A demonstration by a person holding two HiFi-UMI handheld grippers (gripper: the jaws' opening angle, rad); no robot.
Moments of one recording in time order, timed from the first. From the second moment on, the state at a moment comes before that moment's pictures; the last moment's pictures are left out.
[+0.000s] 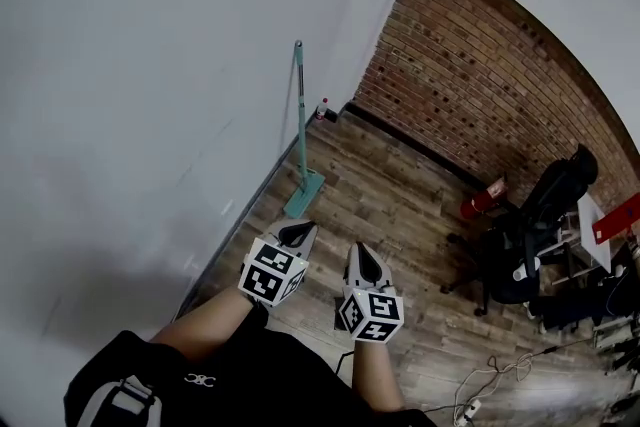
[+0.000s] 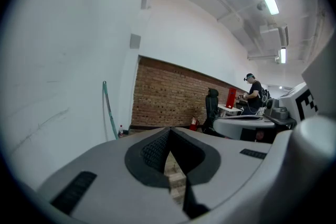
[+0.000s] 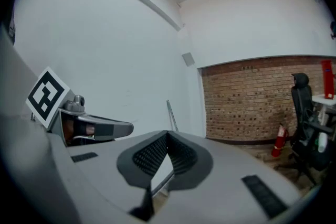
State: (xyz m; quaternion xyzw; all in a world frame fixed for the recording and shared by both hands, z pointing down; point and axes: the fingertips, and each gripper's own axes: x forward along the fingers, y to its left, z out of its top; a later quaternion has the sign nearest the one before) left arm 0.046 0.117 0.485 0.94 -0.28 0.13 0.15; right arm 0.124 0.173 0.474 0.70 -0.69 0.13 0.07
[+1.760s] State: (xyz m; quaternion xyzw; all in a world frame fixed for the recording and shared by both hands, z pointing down) left arm 0.071 -0.190 0.492 0.91 -0.34 0.13 0.17; right arm 0.168 -0.149 0.483 0.66 -0.74 0.15 0.05
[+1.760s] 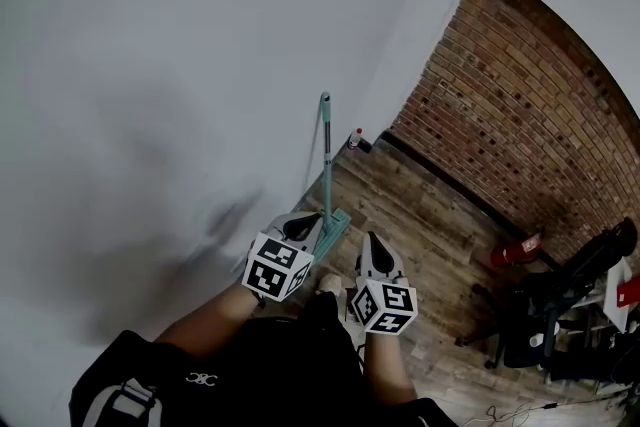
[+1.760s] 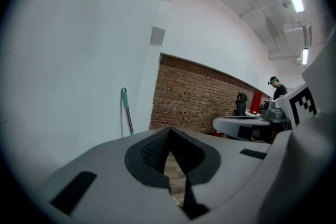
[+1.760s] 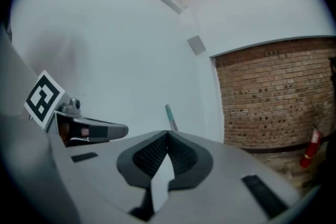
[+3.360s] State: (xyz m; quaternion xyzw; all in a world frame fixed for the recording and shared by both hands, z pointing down) left arm 0.093 -0.394 0.525 0.77 -0.58 0.13 0.24; right arm 0.144 -0.486 0.531 0.35 -0.92 0.08 0.18
